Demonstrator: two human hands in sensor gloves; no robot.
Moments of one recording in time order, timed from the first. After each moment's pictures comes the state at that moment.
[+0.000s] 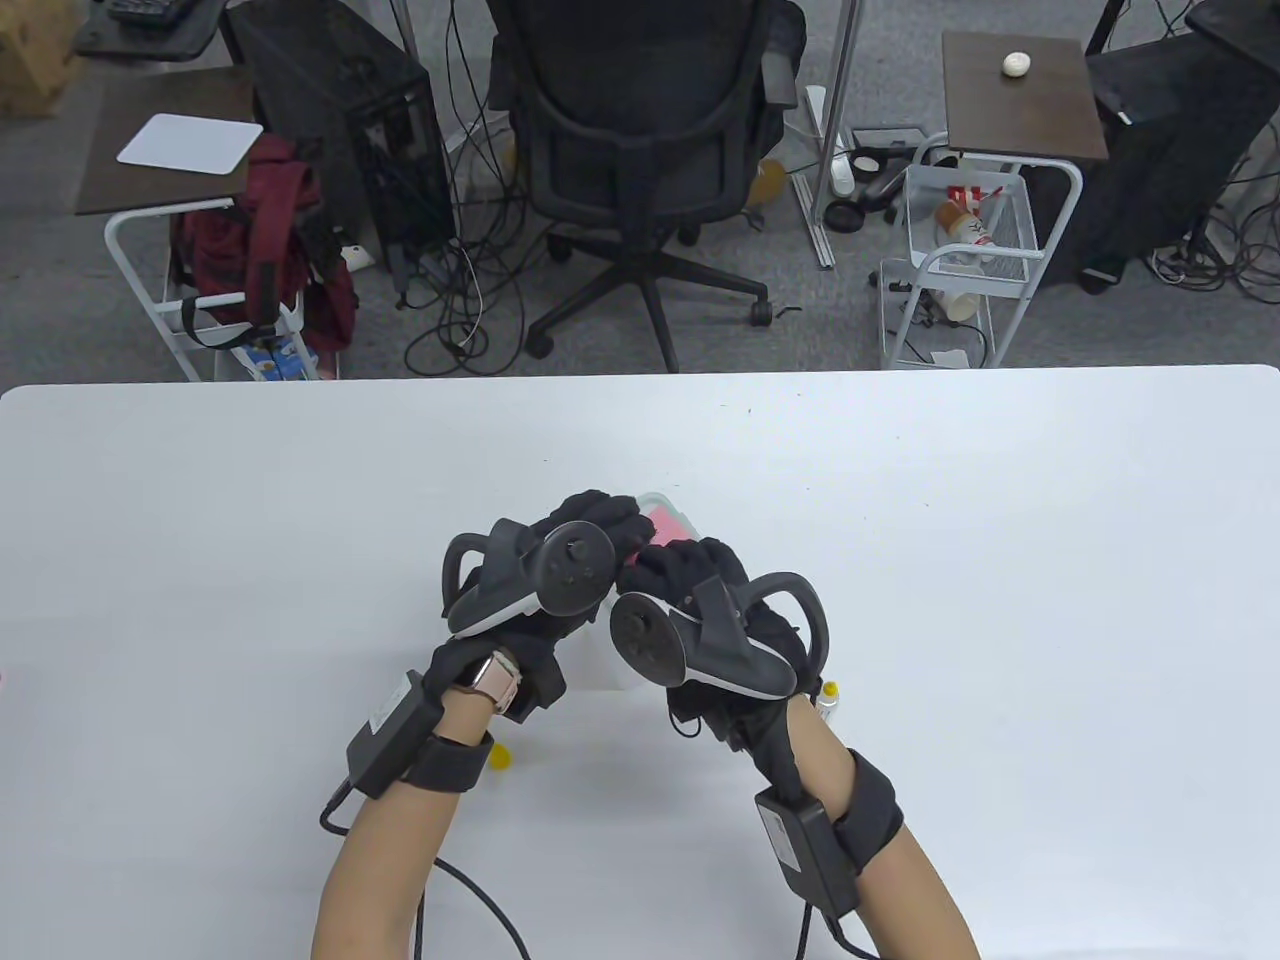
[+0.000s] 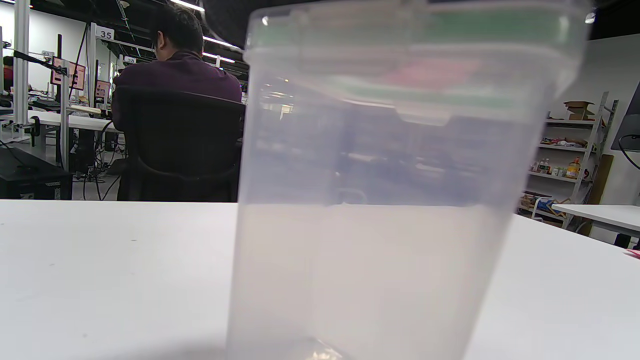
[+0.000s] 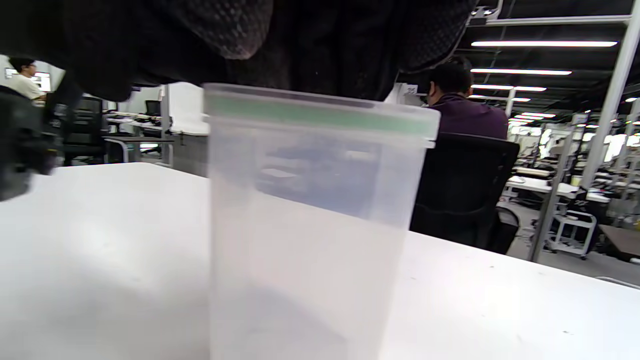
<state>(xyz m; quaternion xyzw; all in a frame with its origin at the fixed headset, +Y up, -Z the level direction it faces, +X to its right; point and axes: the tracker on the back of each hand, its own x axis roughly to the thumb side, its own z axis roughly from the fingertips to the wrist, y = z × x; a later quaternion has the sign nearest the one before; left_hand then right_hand) -0.112 -0.626 -0.358 0.02 -0.23 0.09 0.97 0.019 -0.602 -0.295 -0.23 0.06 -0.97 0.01</state>
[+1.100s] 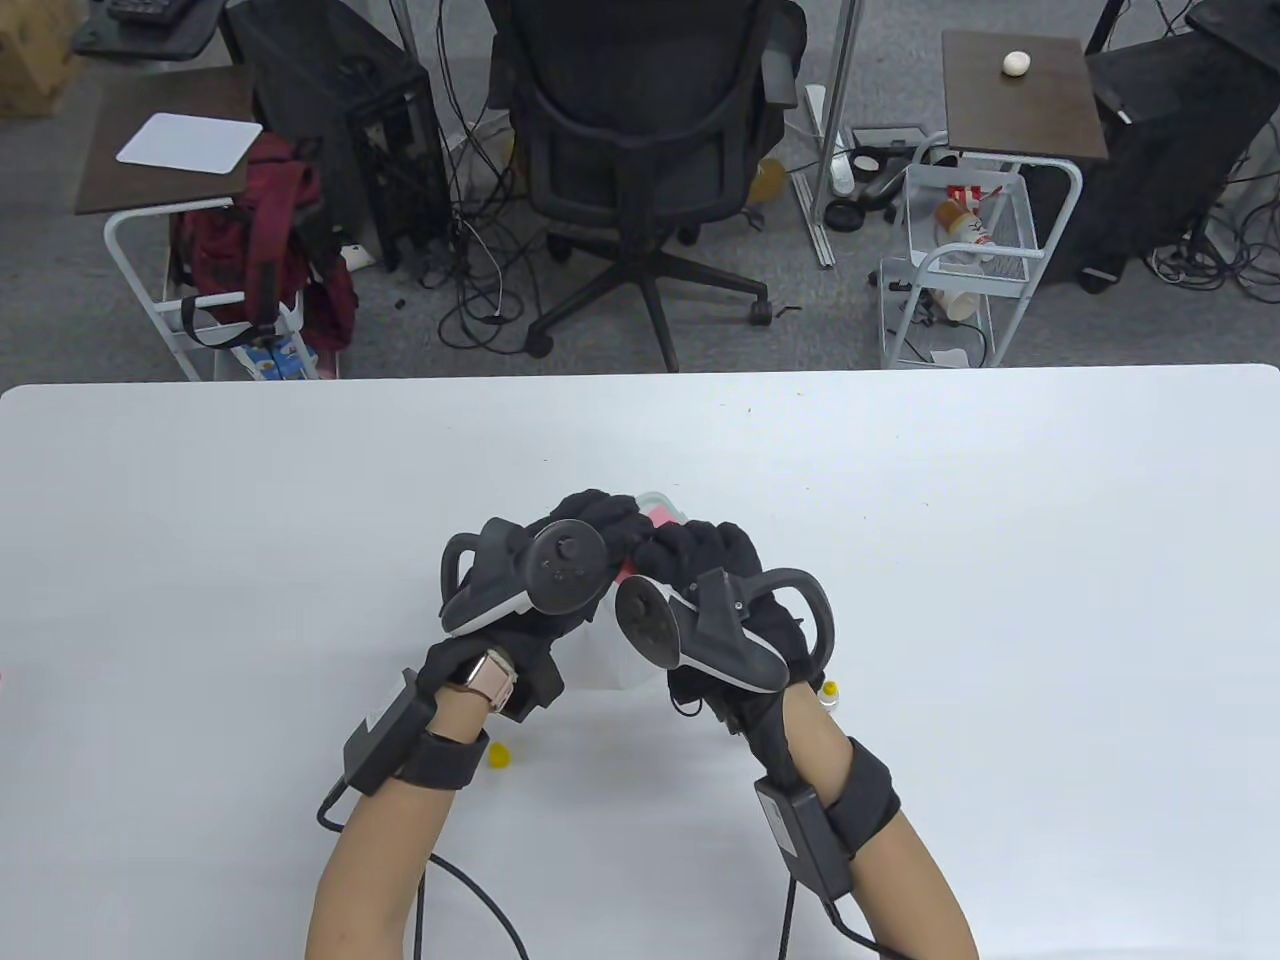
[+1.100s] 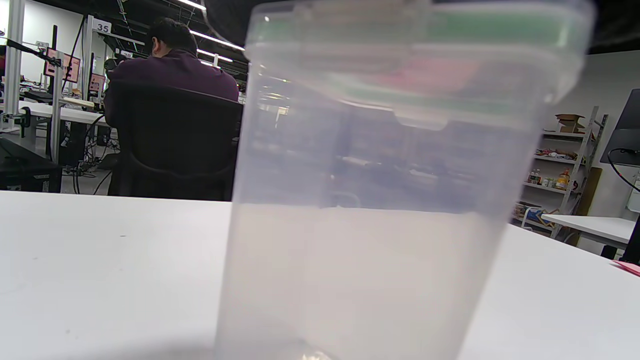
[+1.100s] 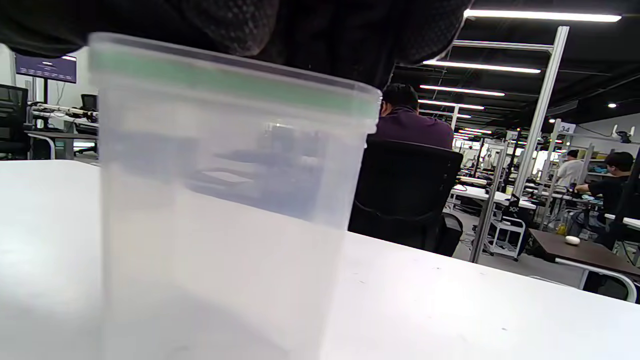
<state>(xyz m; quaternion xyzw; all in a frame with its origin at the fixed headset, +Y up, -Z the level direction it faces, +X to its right) -0.115 -0.627 -0.360 0.02 -0.24 0.11 0.97 0.026 -0.610 -0.316 -0.14 0.10 -0.98 0.02</state>
